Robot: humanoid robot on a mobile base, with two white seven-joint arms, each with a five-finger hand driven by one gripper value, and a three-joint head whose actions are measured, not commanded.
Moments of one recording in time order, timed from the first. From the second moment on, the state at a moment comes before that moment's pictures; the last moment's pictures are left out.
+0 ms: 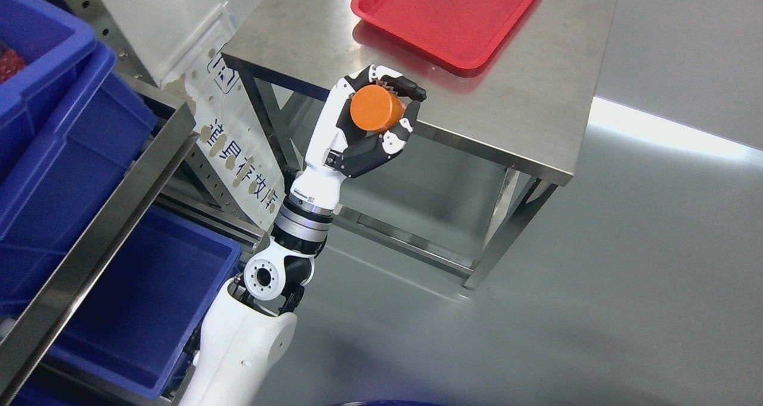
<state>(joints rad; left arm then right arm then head) -0.27 0.00 -0.42 -1.69 0.23 -0.36 -0.10 0.00 0.00 0.00 0.00 0.00 -0.02 -0.06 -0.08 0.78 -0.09</state>
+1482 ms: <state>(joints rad) -0.93 0.00 -0.61 -0.98 0.31 -0.08 -0.09 0.00 0.00 0.00 0.00 0.00 -0.02 -0.06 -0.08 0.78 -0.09</state>
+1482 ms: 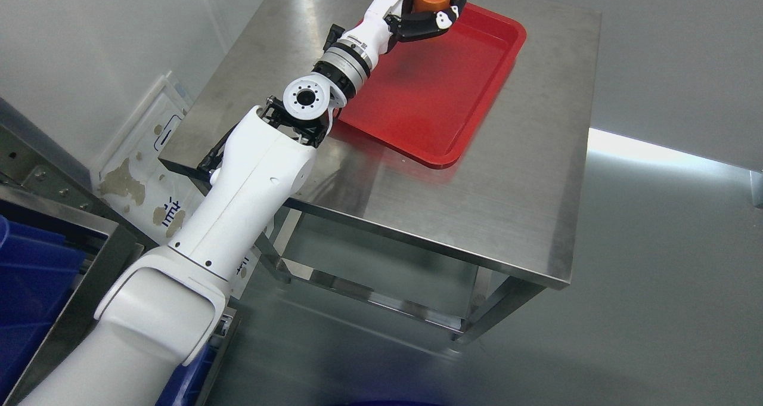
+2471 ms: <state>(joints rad) -0.97 0.00 -0.69 -0.77 0.31 -0.07 -0.10 0.00 0.00 0.00 0.00 0.00 -0.02 -0.06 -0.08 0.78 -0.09</state>
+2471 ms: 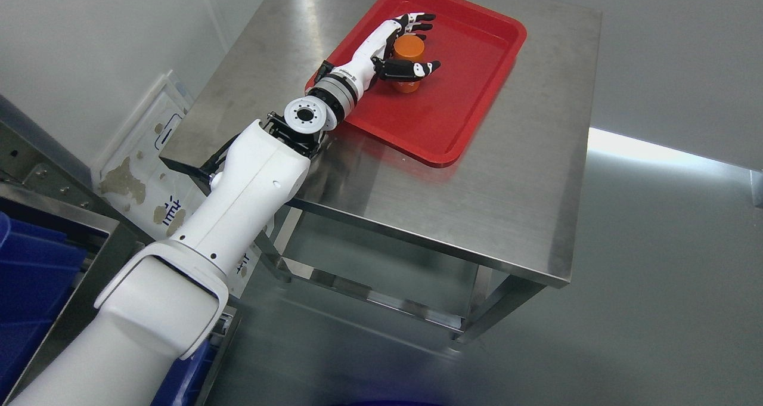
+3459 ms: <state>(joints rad) -0.76 0.00 -0.27 -1.14 0.31 0.15 -0.27 0.00 0.00 0.00 0.00 0.00 -0.02 -0.06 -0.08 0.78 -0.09</state>
